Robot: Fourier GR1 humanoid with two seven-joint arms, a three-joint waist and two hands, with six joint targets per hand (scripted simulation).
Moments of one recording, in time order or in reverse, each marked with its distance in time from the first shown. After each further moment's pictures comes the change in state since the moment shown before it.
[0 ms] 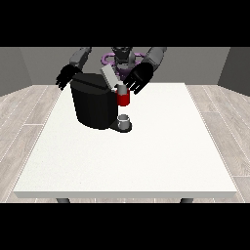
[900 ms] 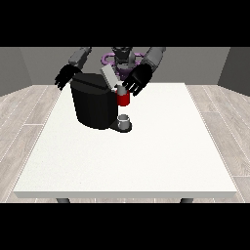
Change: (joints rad) left arm -0.012 -0.011 0.004 0.028 -0.017 -0.017 0.016; right arm 0.003 -0.004 -0.007 -0.006 0.003 -0.012 0.014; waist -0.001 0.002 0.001
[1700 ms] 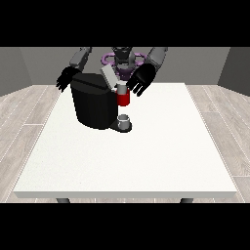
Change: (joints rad) left arm 0.012 -0.001 -0.021 -0.013 -0.037 0.008 -0.028; right arm 0.024 0.005 -0.014 0.034 -0.007 0.003 -0.060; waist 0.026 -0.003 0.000
